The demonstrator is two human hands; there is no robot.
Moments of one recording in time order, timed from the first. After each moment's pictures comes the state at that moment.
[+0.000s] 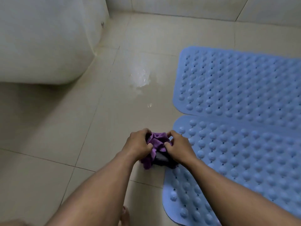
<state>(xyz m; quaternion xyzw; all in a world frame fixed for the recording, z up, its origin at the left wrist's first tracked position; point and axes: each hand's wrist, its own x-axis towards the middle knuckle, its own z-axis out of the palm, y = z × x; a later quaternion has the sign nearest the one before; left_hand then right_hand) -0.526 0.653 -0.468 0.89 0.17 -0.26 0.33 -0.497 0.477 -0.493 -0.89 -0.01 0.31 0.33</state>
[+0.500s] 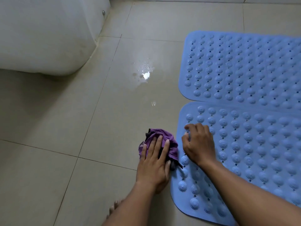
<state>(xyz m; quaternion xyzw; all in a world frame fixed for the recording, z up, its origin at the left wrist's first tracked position) -0.642 0.601 -0.567 0.98 0.00 -0.15 0.14 -0.535 0.444 -0.558 -0.97 -0.07 0.03 0.21</state>
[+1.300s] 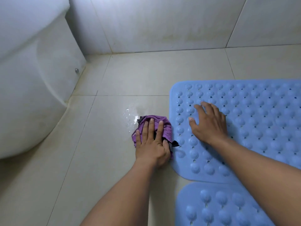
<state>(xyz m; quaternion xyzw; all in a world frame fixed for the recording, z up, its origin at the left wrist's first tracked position) -0.315 0.618 -0.578 0.97 0.08 -0.16 0.16 -0.229 0.425 -0.572 -0.99 -0.04 0.00 0.14</state>
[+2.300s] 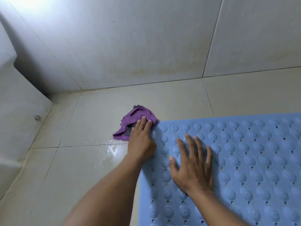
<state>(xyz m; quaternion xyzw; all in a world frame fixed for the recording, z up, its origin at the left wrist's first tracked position) -0.081 0.579 -0.575 0.98 0.02 -0.07 0.19 -0.162 0.406 -0.603 -0.99 0.01 -0.05 0.12</state>
